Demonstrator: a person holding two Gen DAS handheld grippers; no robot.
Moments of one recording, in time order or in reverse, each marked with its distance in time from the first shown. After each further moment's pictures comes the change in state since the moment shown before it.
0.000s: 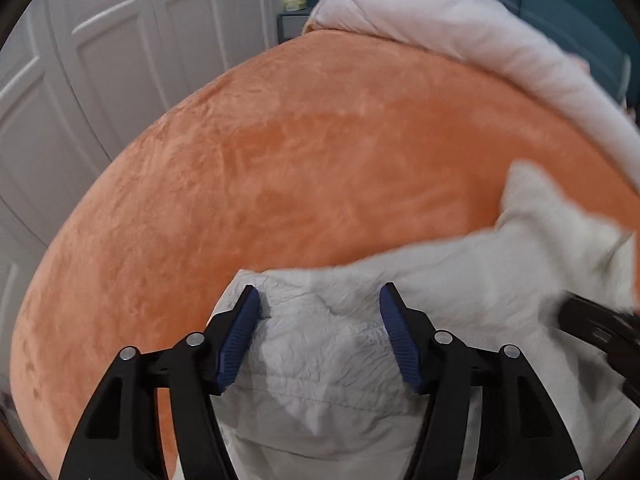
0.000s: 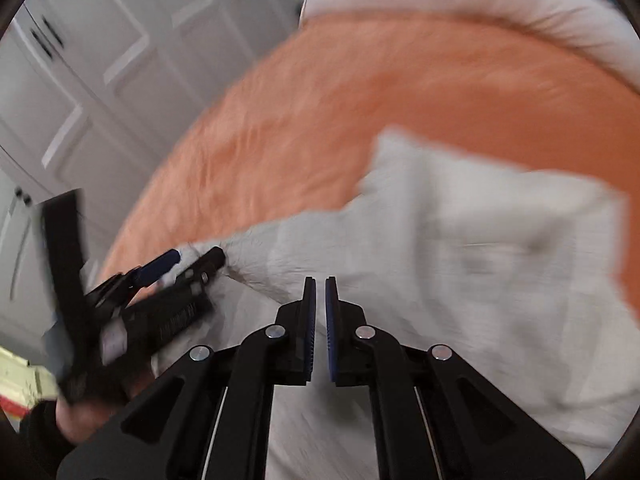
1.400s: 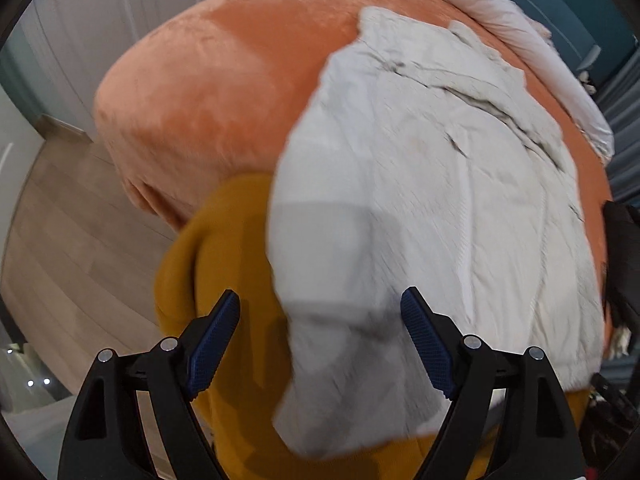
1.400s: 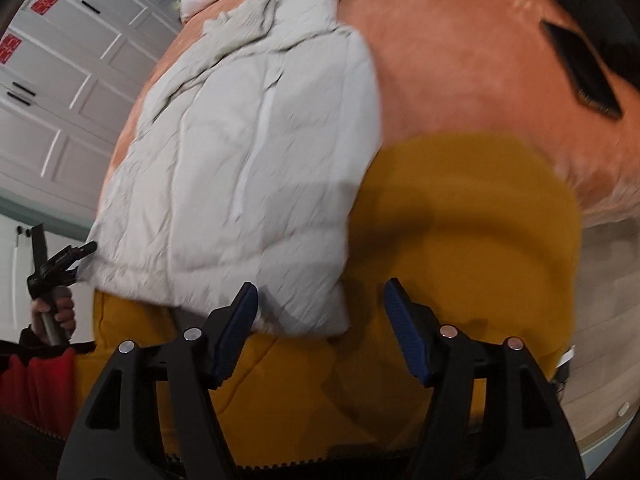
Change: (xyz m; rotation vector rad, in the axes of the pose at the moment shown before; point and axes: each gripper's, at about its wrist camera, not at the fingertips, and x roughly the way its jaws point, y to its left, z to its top) left arm -0.258 0.169 -0.323 -0.096 0.318 -0.271; right arm -0.320 -0.076 -0.481 0.443 0.015 -0.100
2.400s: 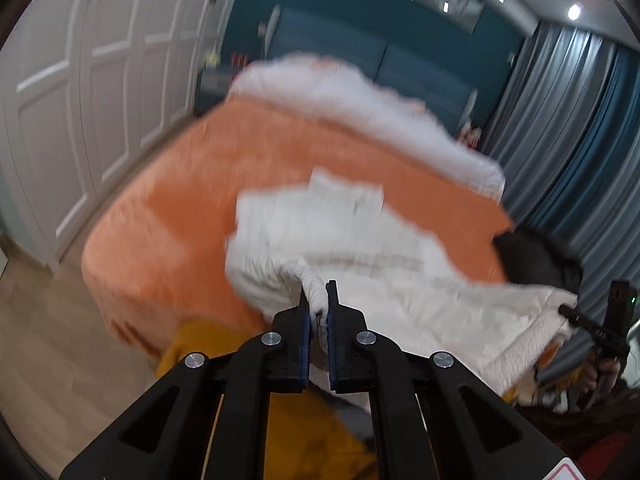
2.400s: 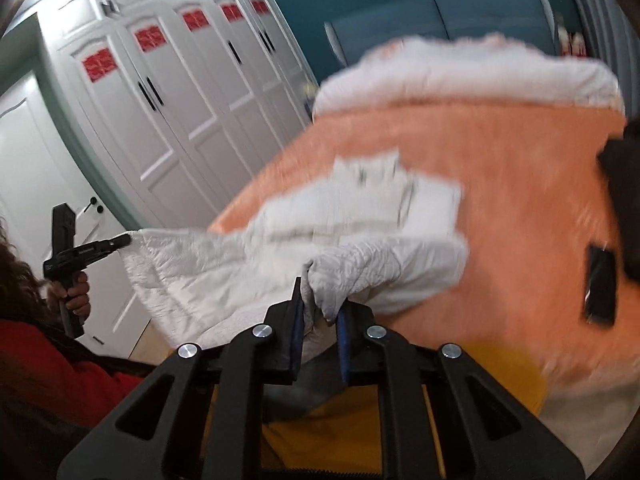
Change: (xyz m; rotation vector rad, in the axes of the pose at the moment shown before) left arm -0.227 -0.057 -0.012 0.216 -0.485 -0.262; right arm -0.171 0.093 0.011 -0.373 -0.452 0.213
